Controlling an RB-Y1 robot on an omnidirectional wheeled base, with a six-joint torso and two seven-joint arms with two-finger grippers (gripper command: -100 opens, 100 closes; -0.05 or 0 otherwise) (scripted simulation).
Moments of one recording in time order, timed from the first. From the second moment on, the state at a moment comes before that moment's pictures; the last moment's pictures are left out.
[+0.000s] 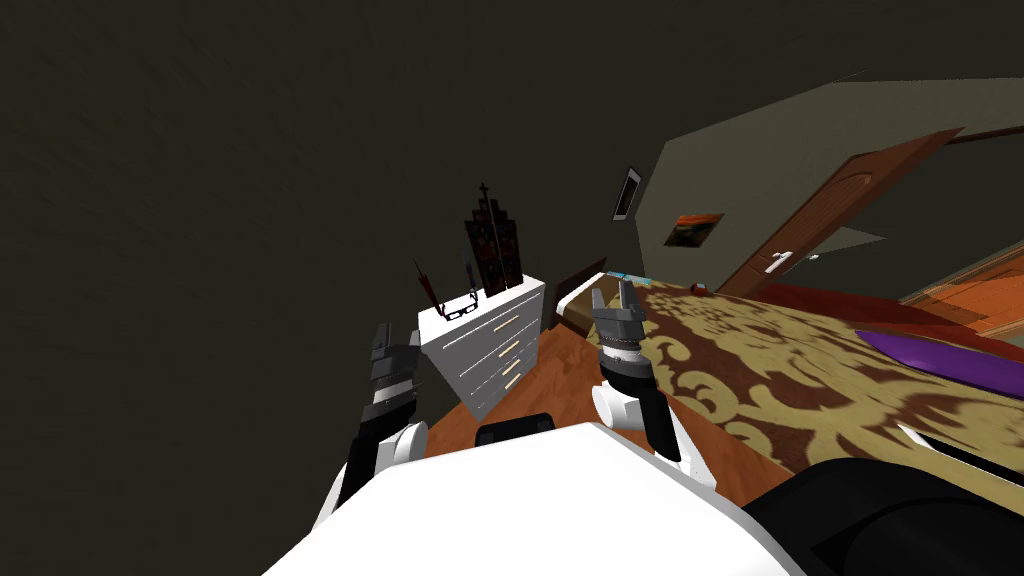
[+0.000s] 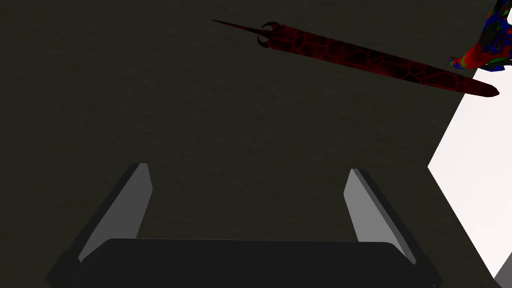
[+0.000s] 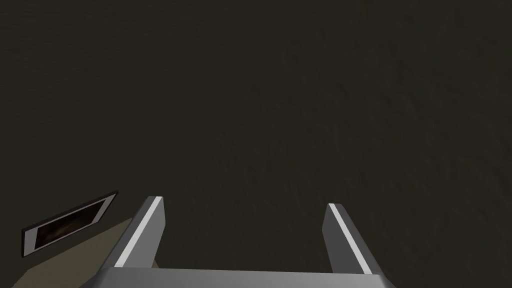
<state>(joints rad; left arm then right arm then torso) 0.54 -0.04 0.02 -2.21 0.03 -0.41 0.07 0.54 -0.02 -0.05 -2.38 -0.05 -0.56 -0.03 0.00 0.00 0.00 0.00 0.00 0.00</state>
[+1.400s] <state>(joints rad) 0.28 0.14 0.07 -2.17 -0.02 -0.08 0.18 0.54 -0.02 -0.05 -2.38 -0.05 -0.56 -0.03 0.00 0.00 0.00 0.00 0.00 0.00</state>
